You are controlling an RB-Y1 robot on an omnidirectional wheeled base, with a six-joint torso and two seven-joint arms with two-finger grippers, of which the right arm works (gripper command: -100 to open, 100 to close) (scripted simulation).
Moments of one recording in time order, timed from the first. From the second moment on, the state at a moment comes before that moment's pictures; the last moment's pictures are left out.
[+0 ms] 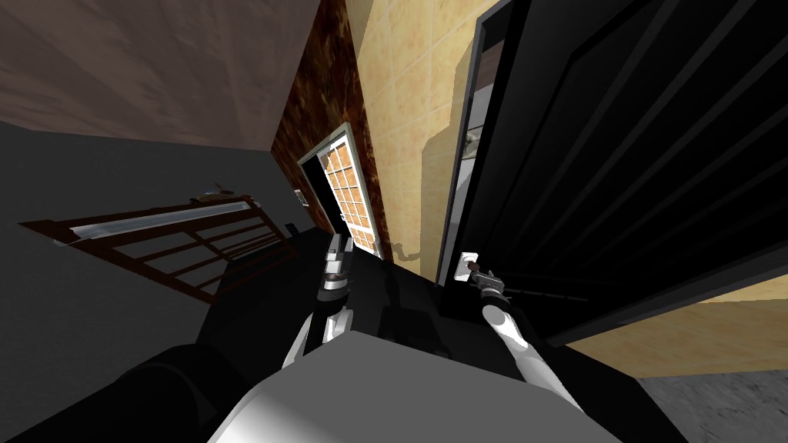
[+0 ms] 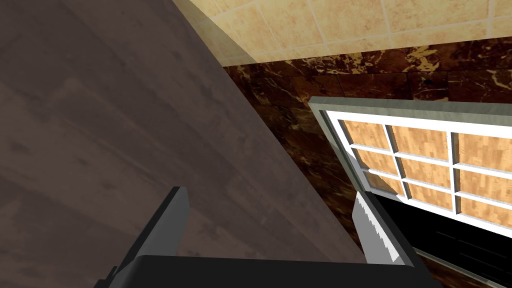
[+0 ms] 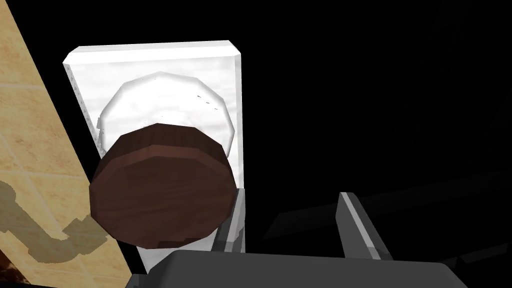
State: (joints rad) arm 0.00 -0.23 -0.02 -1.26 -1.08 -0.32 -0.73
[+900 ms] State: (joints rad) arm -0.01 -0.23 -0.04 -1.26 -1.09 -0.29 -0.72
